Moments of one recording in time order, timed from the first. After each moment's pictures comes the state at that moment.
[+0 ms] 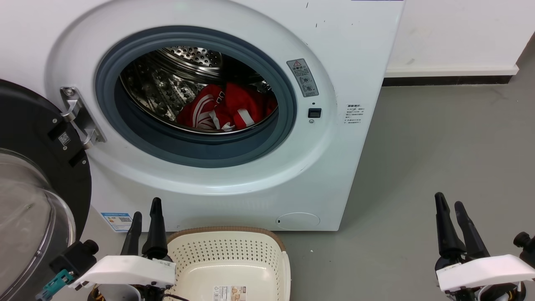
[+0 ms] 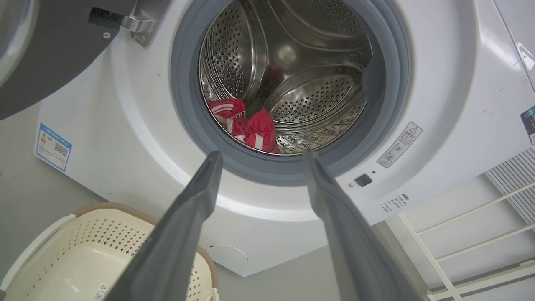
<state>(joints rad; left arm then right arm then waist) -0.01 0.04 0.02 0.07 -0.80 0.01 -0.08 0.02 -0.05 -0.05 0.06 0.71 0.13 -0.08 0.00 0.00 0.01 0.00</state>
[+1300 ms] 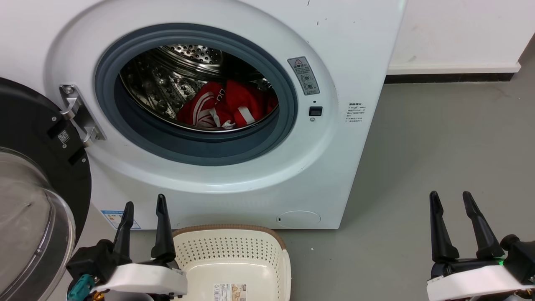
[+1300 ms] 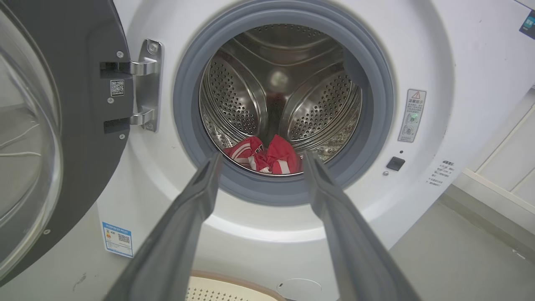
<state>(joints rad) 0.03 0.05 -0.02 -0.01 -0.37 0.03 -0.19 0.07 -0.05 -0.03 -0.05 0.25 0.13 -0.18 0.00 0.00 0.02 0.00</state>
